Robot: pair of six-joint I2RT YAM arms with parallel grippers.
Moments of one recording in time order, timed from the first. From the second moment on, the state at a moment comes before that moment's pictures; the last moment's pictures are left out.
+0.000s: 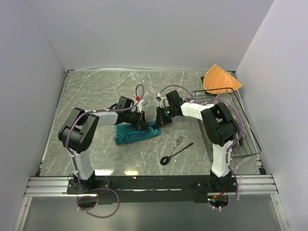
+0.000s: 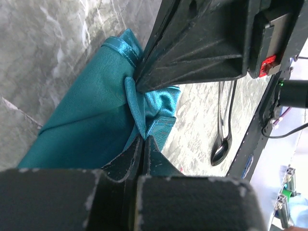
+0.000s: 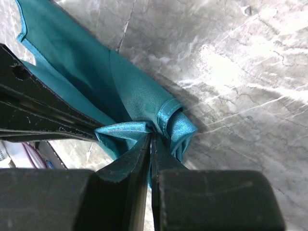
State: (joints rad) left arm -0.45 1.86 0.98 -0.02 0.78 -0.24; right arm 0.47 1.99 1.22 -0.27 -0.62 0.28
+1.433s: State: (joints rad) left arm -0.44 1.87 0.91 -0.01 0.79 -0.44; right arm 0.61 1.91 1.23 -0.28 -0.36 0.10
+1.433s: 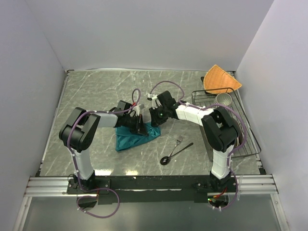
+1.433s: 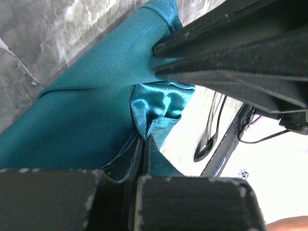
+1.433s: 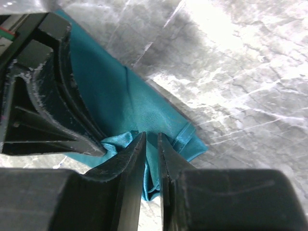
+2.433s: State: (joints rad) left arm -0.42 1.90 0.92 0.00 0.83 -0.49; right arm 0.66 1.91 1.20 -0.23 -0.25 0.01
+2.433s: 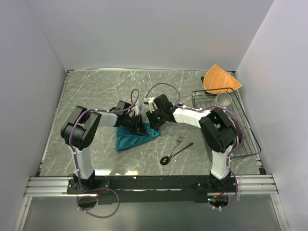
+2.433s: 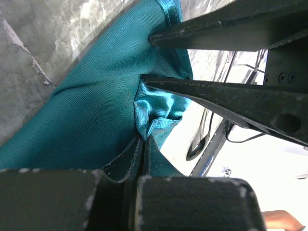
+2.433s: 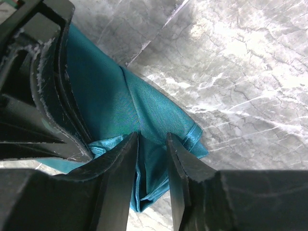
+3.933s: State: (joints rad) left arm -0.38 2.04 1.12 -0.14 0.88 -0.49; right arm 0.67 1.83 1.15 -0.21 -0.25 -0.03
